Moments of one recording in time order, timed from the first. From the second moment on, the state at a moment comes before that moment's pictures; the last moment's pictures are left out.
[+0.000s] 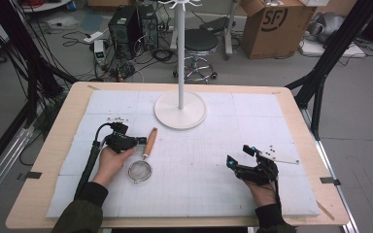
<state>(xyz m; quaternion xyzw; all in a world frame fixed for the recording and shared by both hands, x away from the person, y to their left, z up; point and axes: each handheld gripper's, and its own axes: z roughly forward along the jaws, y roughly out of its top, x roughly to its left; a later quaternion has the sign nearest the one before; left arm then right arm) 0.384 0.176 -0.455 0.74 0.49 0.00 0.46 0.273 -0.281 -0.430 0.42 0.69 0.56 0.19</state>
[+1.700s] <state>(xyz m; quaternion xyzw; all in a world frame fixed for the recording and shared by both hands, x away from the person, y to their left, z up) 0.359 0.172 -0.440 0.73 0.45 0.00 0.51 0.268 -0.289 -0.430 0.43 0.69 0.56 0.20</state>
